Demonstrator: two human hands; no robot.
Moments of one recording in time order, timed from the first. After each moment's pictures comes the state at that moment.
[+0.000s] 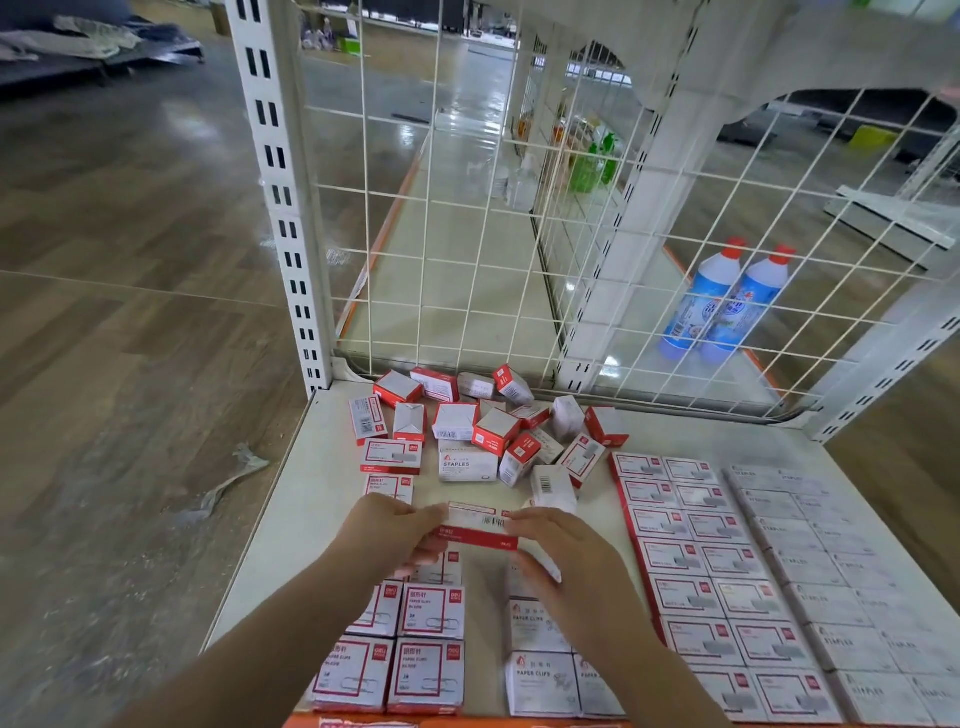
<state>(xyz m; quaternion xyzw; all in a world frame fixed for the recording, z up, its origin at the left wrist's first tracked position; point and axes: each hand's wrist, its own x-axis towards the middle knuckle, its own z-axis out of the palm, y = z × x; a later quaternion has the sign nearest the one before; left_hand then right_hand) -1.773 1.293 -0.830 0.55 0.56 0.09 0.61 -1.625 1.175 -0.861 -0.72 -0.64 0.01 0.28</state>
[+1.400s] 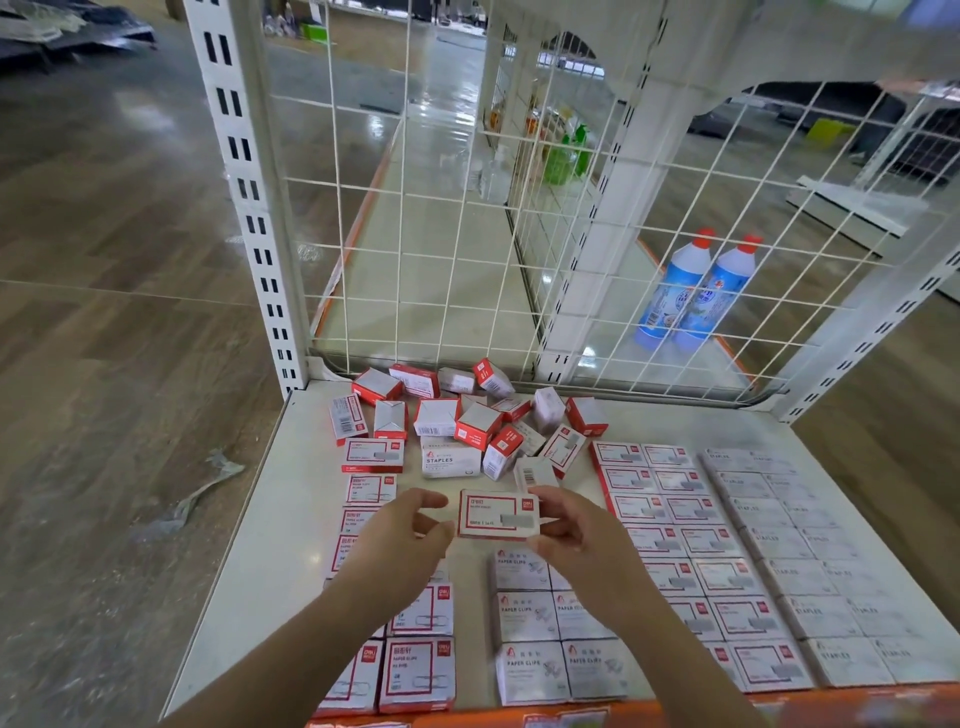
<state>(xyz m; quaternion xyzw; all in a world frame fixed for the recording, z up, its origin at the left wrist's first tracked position) -1.764 1.277 -0.844 0.70 0.48 0.08 0.52 -1.610 1.171 -0.841 -0.78 -0.42 0.30 0.35</state>
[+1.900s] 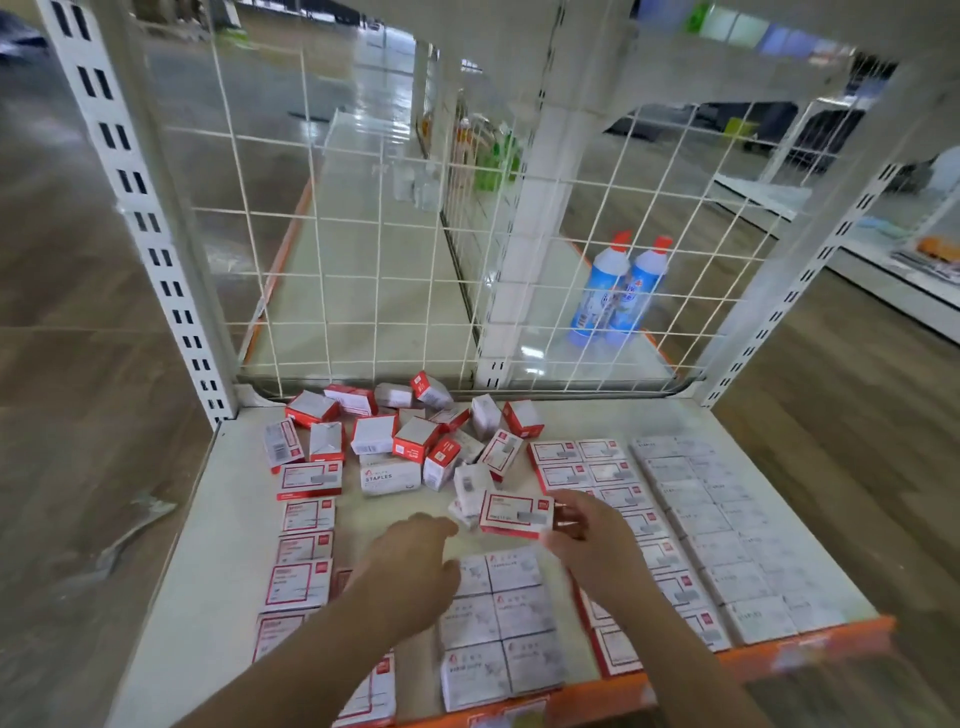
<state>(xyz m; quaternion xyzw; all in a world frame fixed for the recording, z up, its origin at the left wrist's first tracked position) -1.721 1.252 -0.821 0.89 0.35 -0.04 0.29 -1.568 1.140 -0.832 -0.86 -0.32 0.22 0.33</state>
